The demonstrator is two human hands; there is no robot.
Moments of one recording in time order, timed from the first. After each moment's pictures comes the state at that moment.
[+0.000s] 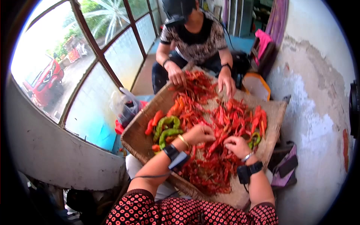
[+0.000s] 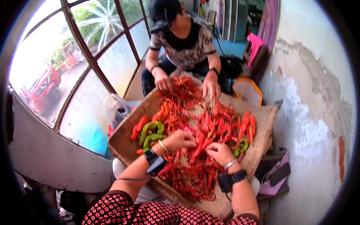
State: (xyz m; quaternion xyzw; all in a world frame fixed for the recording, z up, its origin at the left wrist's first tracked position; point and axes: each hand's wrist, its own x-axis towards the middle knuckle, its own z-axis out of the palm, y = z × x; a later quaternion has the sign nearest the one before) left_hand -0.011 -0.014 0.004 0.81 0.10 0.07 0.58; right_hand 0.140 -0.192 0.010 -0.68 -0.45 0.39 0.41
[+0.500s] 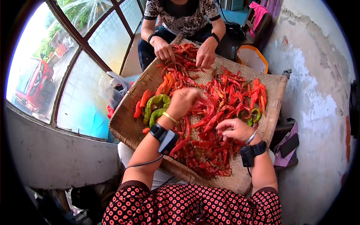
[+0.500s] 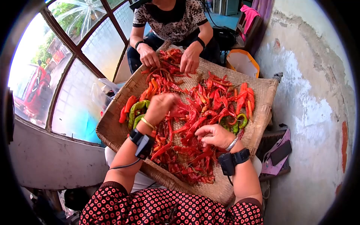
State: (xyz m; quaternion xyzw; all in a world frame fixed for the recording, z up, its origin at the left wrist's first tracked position) left_hand -0.009 0.001 0.026 0.69 0.25 0.22 0.64; right_hand 0.146 -0.199 0.015 -0.53 -0.44 0.60 0.40
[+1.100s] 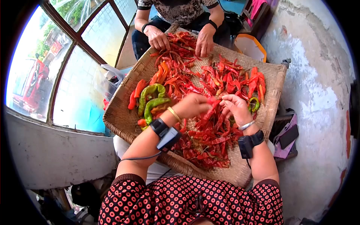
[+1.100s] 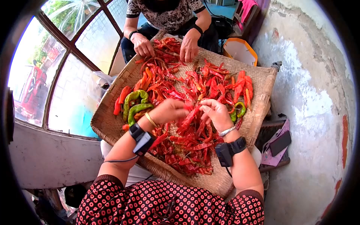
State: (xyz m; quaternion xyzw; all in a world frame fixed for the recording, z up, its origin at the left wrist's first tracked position) left_hand -0.004 -0.031 0.015 0.78 0.15 -0.03 0.61; right_hand 0.143 -0.188 0.001 -0.58 -0.29 0.44 0.62
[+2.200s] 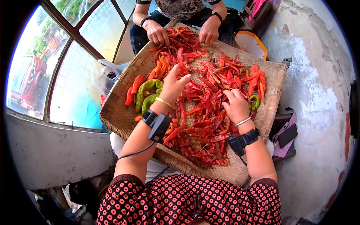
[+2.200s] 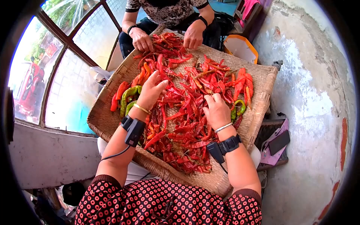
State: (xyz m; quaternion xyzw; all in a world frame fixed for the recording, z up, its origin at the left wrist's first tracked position) left_hand -0.004 0.005 0.007 0.66 0.33 0.28 0.62; right_hand 0.143 -0.182 -0.011 -0.80 -0.55 -0.04 0.25
